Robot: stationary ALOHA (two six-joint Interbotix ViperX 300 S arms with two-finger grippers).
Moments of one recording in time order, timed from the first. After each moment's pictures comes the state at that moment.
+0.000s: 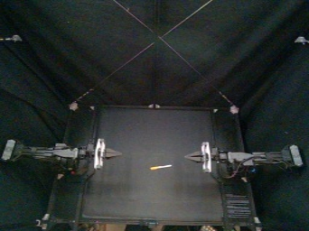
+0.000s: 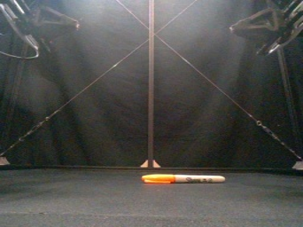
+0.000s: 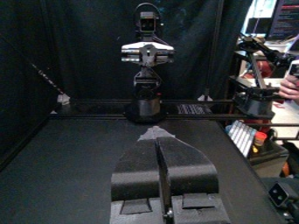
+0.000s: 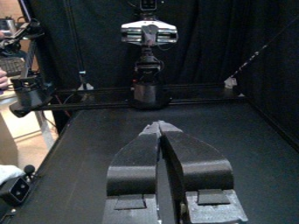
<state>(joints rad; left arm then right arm) 0.00 -0.96 1.17 0.00 -0.29 0.00 0.00 -0.97 1.17 0.00 -0.29 0.00</state>
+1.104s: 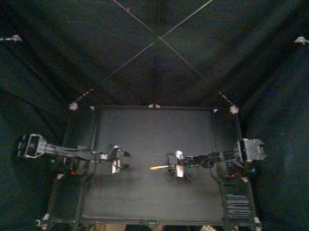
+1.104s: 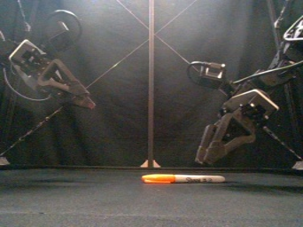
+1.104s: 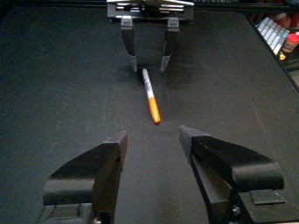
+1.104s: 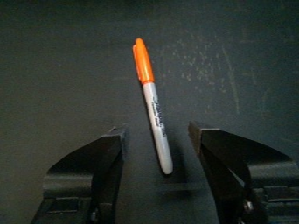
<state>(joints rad) 0.02 -0.42 1.18 0.00 -0.38 0.00 -0.04 0.00 0.96 0.00 -0.25 0.01</state>
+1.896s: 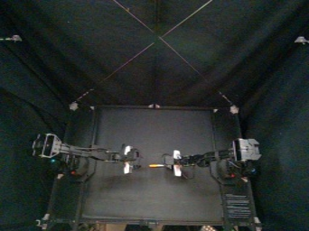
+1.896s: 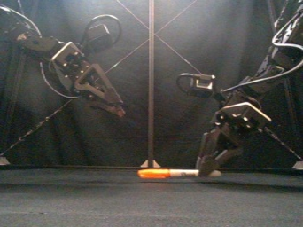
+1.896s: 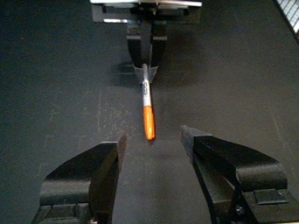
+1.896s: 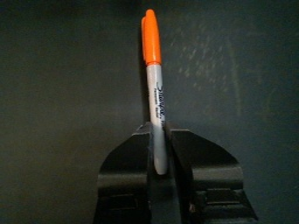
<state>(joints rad) 0.02 -0.19 0.89 0.01 -0.15 0.00 -0.07 0.04 0.89 -0.06 -0.16 0.00</state>
